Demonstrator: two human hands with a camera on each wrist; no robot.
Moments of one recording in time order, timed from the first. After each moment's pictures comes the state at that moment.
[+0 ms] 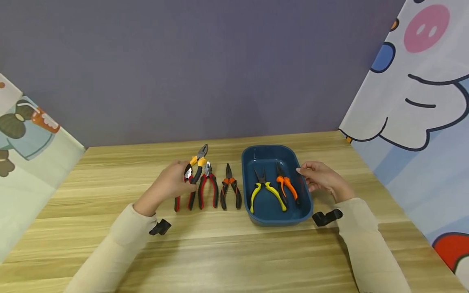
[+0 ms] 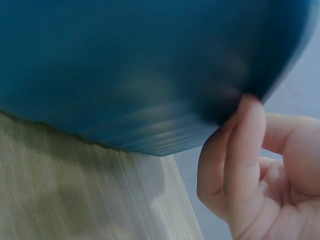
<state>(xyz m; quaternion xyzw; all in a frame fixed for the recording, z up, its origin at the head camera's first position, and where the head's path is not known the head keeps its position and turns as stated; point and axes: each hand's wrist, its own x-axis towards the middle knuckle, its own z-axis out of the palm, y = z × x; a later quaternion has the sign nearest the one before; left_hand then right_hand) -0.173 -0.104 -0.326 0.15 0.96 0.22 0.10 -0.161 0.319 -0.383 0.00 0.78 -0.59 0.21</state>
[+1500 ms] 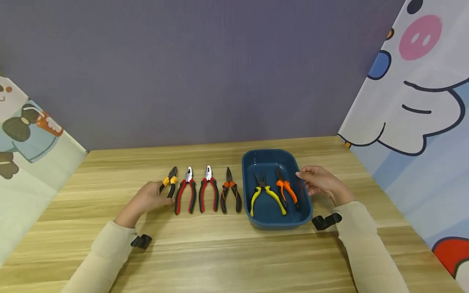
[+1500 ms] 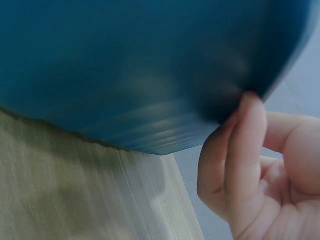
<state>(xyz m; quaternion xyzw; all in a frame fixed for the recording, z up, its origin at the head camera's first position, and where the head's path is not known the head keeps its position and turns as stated) -0.177 -0.179 -0.377 0.09 0.97 0.22 0.10 -0.157 0.317 -0.379 0.00 0.79 -0.58 0.20</state>
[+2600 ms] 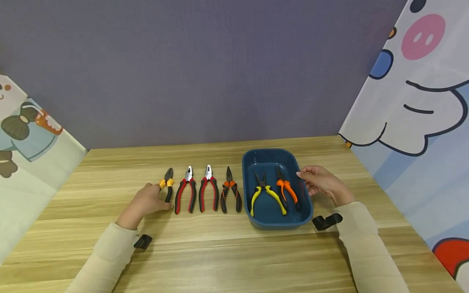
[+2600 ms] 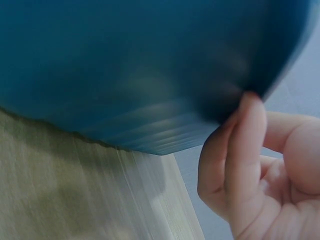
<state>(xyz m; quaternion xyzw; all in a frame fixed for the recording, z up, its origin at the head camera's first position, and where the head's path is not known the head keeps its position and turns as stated) -0.169 -0.177 -0.379 0.07 0.98 0.16 0.10 -0.157 0.316 -0.378 0.00 0.78 -0.58 0.21</state>
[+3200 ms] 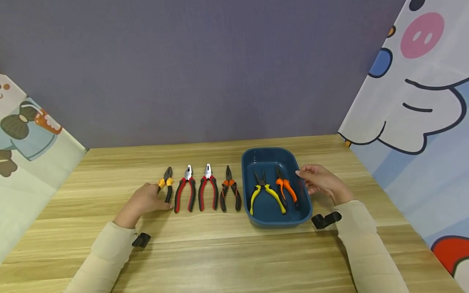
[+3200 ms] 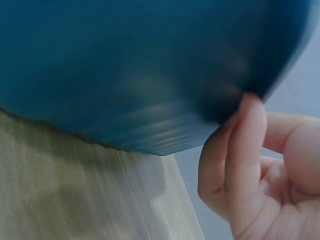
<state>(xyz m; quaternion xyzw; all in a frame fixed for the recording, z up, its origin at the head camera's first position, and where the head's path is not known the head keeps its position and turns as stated) -0.169 -0.180 -0.377 0.08 0.98 0.15 0.12 -0.159 0.318 -0.382 0.00 0.79 -0.58 0.21</state>
